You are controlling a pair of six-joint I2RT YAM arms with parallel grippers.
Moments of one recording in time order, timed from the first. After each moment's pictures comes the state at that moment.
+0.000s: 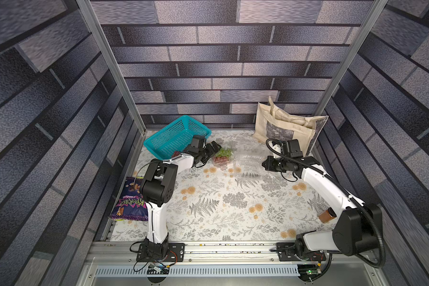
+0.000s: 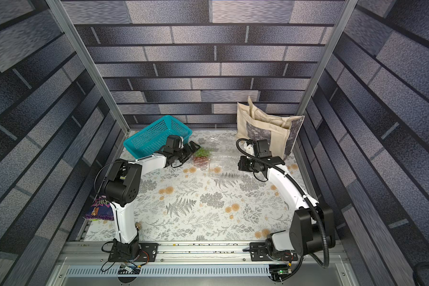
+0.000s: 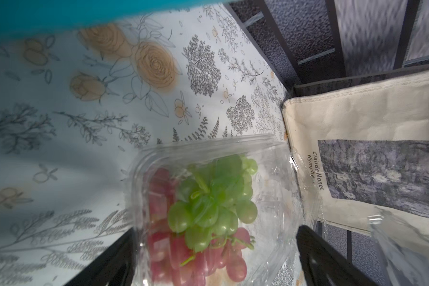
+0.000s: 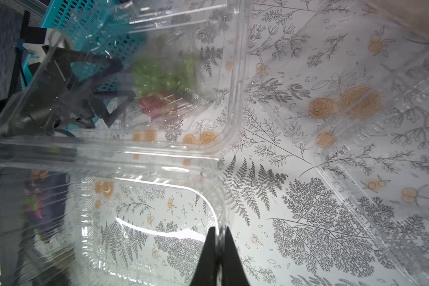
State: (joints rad) left arm -0.33 2.03 1.34 0.06 0.36 -0.89; right arm 0.25 1.39 1.09 -0.59 -0.35 0.30
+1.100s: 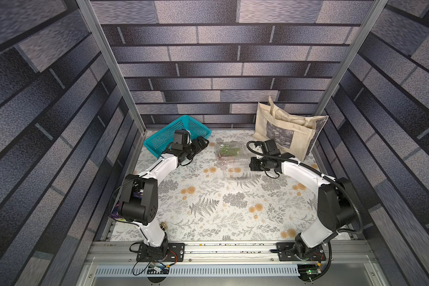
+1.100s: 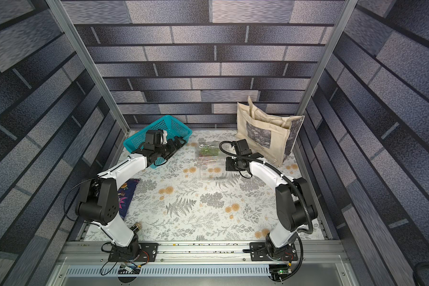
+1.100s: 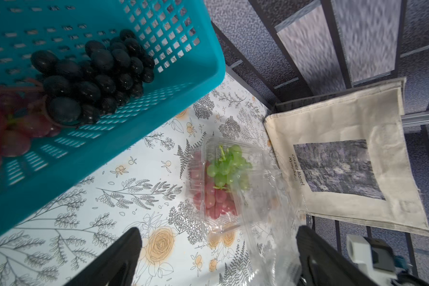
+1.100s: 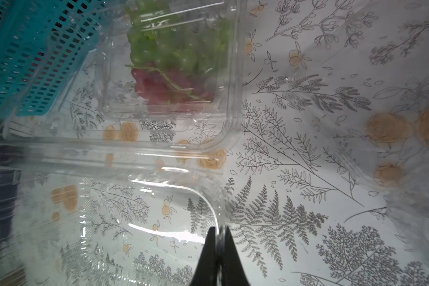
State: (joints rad) left arm -0.21 1.66 1.20 -0.12 0.39 -0.77; right arm 0.40 1.67 1.16 -0.47 -0.21 0.32
